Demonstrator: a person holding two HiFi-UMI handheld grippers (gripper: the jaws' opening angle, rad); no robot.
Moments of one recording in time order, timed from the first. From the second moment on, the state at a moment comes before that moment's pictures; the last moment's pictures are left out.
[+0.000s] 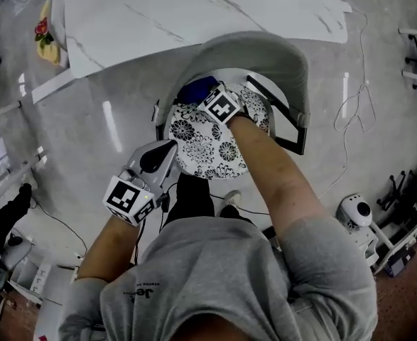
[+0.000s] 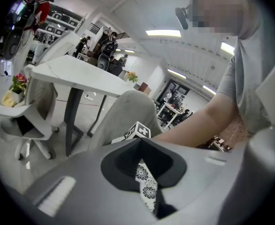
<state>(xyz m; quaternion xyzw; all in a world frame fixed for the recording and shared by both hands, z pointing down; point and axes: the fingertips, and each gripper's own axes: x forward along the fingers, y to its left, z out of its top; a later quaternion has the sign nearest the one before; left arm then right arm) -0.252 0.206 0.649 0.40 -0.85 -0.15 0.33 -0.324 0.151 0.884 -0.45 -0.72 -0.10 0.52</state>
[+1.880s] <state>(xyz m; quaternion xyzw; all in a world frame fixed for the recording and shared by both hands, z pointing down) -0.275 0.078 0.636 0.53 -0.77 -0.10 0.35 -0.315 -0.157 0.879 0.12 -0.82 0.34 0.44</state>
